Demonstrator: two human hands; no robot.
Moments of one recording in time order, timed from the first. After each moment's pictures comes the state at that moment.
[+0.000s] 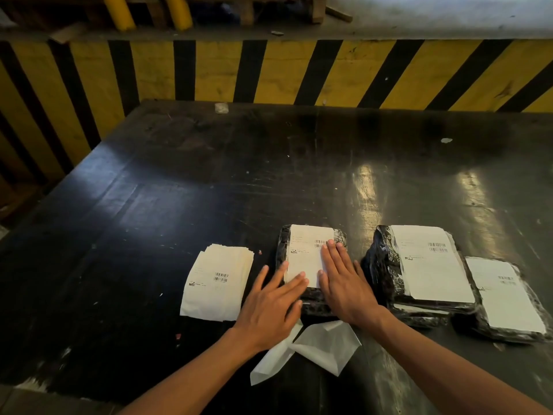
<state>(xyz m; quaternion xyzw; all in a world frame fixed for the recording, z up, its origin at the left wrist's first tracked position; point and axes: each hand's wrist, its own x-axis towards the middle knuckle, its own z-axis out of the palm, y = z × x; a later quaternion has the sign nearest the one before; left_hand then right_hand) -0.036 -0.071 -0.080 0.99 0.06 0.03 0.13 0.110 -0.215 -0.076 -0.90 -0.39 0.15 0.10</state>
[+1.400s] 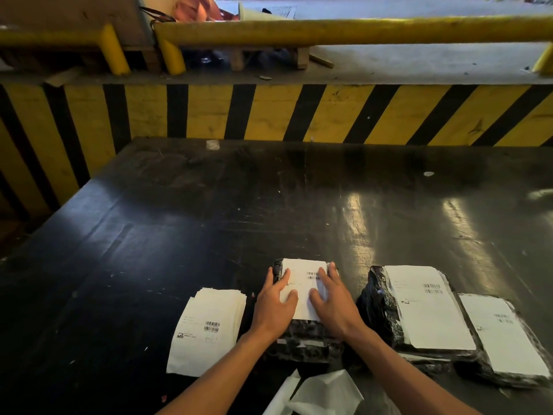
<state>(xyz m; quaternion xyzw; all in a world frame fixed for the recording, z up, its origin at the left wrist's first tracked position) 0.052 -0.047 -0.061 0.83 0.29 0.06 0.47 0.141 -0.176 -0.056 -0.88 -0.26 0.19 0.36</state>
